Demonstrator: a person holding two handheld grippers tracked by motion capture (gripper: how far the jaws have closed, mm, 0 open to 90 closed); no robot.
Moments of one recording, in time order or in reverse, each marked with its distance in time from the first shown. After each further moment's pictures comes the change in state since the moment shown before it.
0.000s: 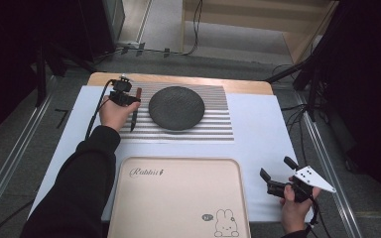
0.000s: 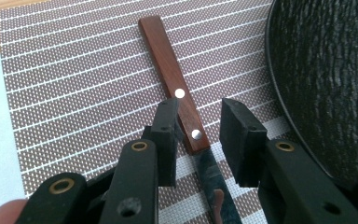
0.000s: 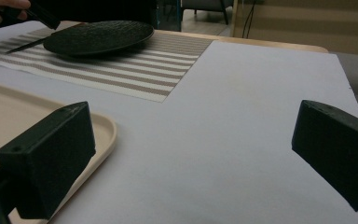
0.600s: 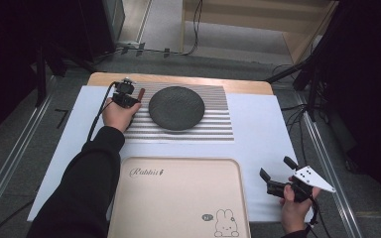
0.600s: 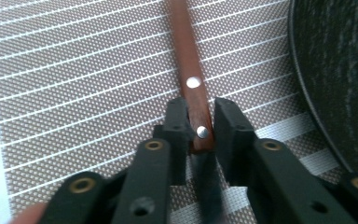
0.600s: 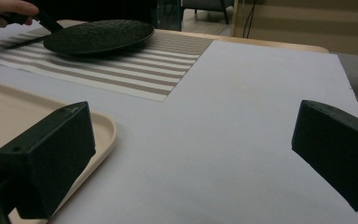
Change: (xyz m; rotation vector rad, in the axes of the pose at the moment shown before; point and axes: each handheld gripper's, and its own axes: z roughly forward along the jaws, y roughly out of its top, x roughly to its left) left arm -0.005 -0.003 0.013 0.038 0.060 0.021; right arm 0.000 0.000 0.001 0.001 0.001 -0.004
